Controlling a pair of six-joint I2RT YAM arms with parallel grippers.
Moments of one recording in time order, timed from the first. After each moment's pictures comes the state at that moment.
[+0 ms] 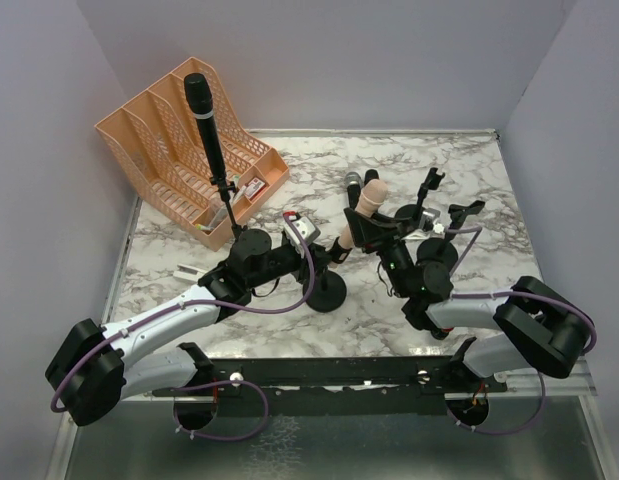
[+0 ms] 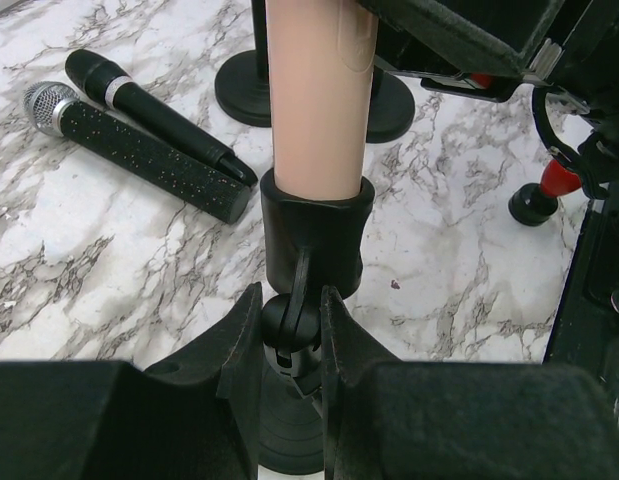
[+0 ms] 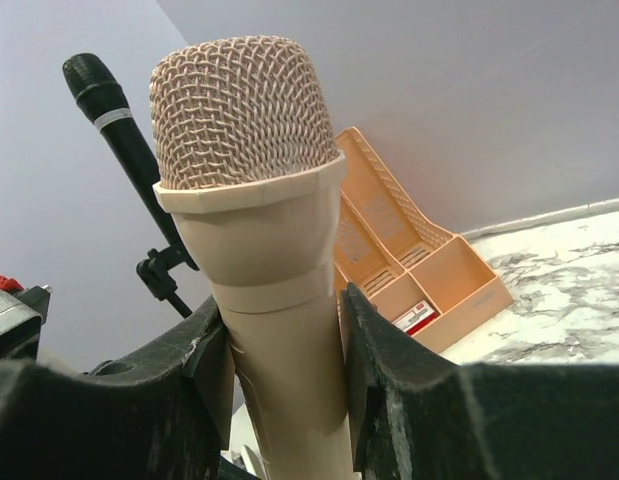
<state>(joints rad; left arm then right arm) -0.80 1.09 0.59 0.32 0.25 -0.05 0.83 1.41 0.34 1.53 0.30 0.54</state>
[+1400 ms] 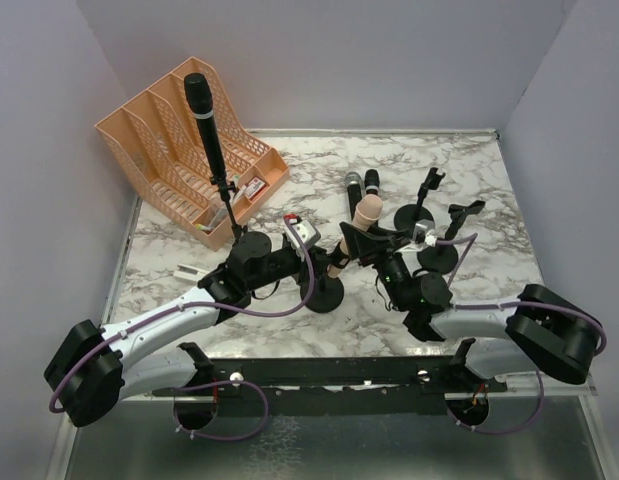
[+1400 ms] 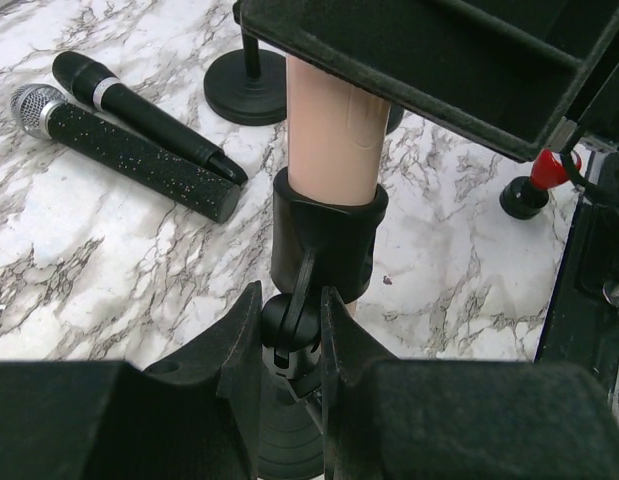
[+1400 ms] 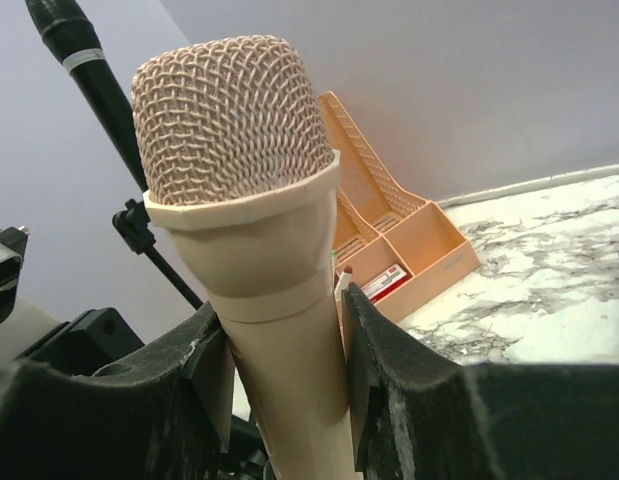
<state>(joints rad) -0.80 1.08 0.58 0.32 0.25 -0.05 0.95 1.36 0.31 1.51 0.42 0.42</state>
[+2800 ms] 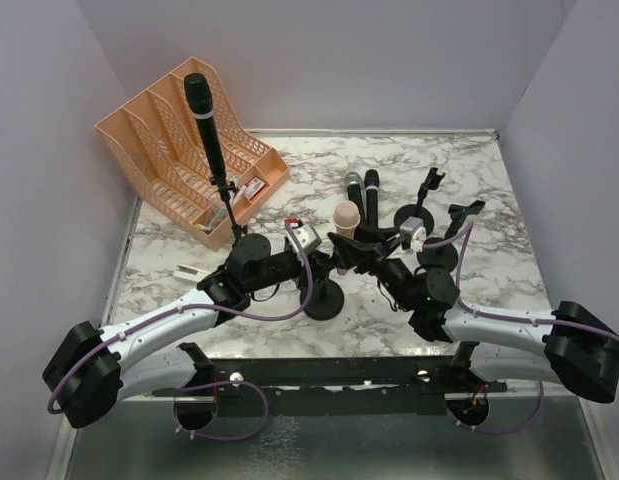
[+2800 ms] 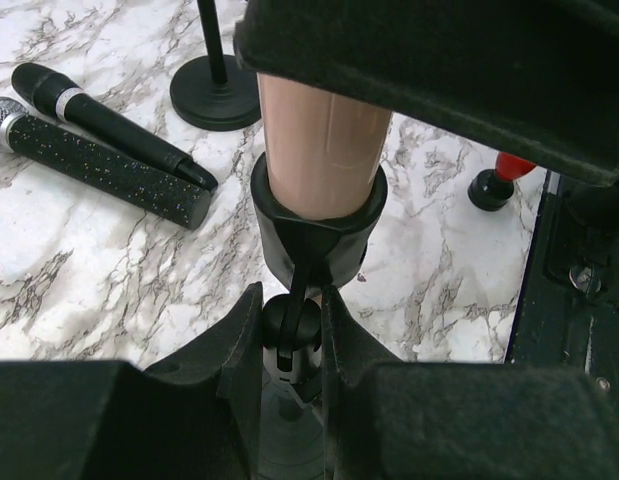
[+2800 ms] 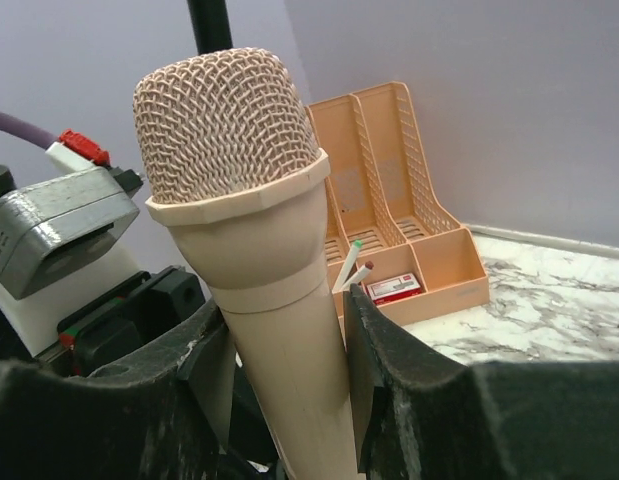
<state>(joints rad) -0.81 1.08 0.56 0.33 0.31 -0.05 1.00 1.16 0.38 1.23 0.25 0.17</state>
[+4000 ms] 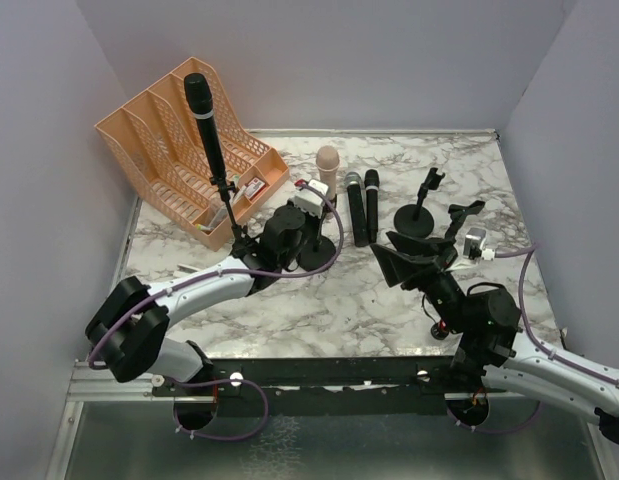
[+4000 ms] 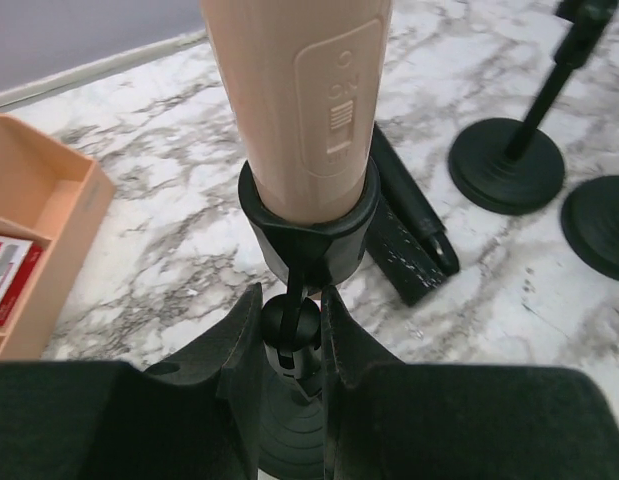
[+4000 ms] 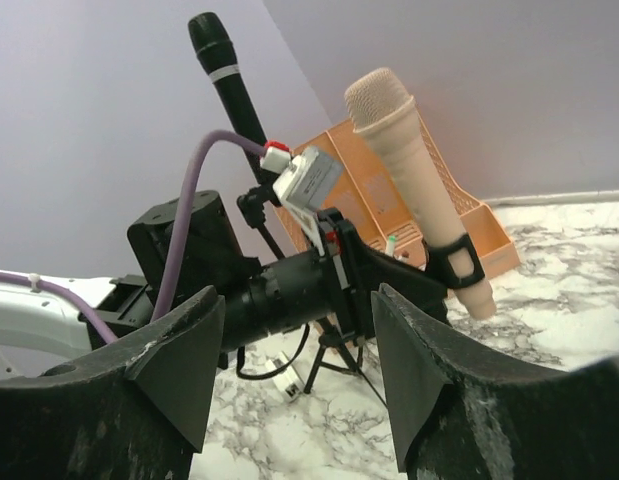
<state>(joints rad) -0.81 1.37 0.81 0.36 -0.27 -0.06 1.05 0.52 0.37 0.61 0.35 0.35</state>
